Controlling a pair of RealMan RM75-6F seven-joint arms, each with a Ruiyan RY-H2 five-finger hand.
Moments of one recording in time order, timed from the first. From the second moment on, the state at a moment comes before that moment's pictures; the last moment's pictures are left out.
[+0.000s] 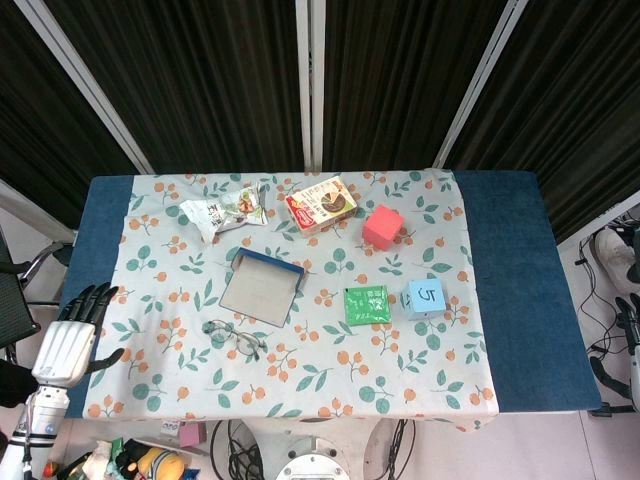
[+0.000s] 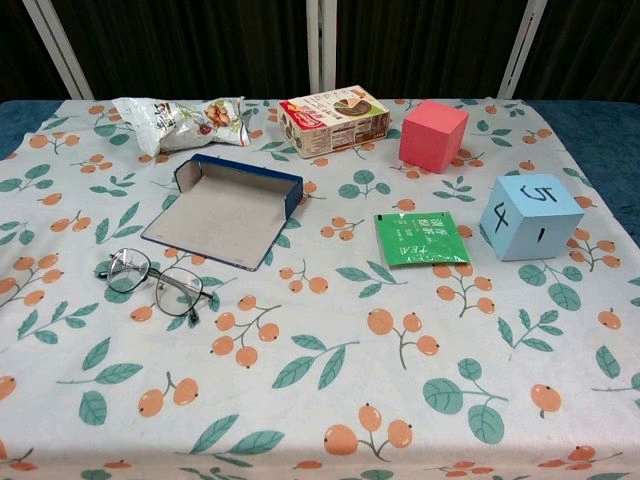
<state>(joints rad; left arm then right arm) -0.21 -1.27 0.05 -1.47 1.50 1.49 0.02 -0.04 -1.12 0.08 -1.49 -1.43 1.55 0.06</state>
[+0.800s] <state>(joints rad) -0.37 -1.35 0.01 -1.53 1.62 1.27 0.07 -0.05 -1.11 0.09 -1.48 -1.42 1.55 0.06</state>
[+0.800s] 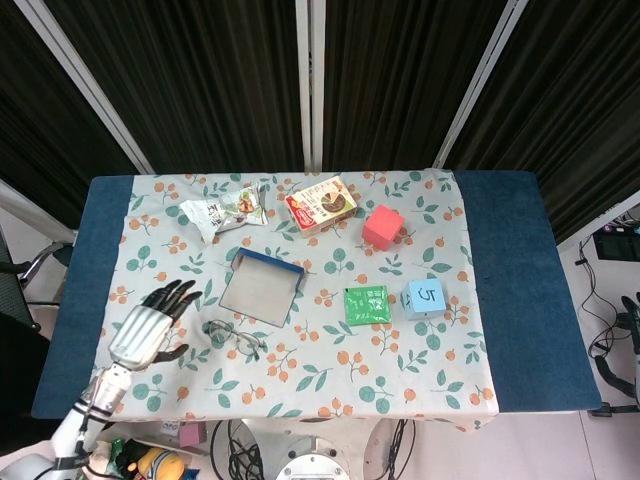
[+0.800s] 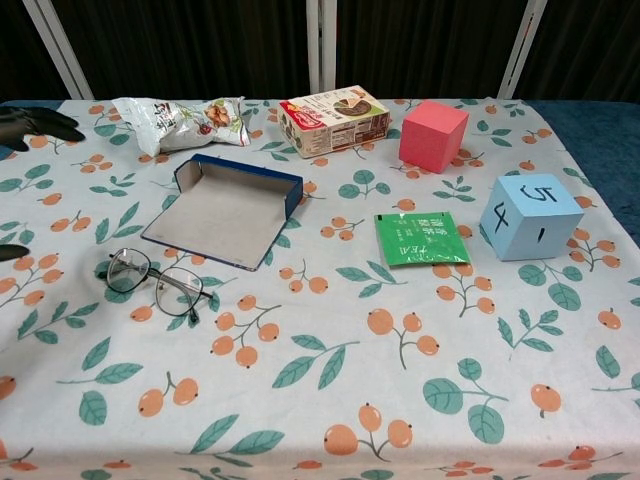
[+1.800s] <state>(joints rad) -0.52 -1.56 0.00 -1.35 1.57 1.08 0.01 -0.05 -1.10 0.10 -1.49 -1.39 1.54 0.05</state>
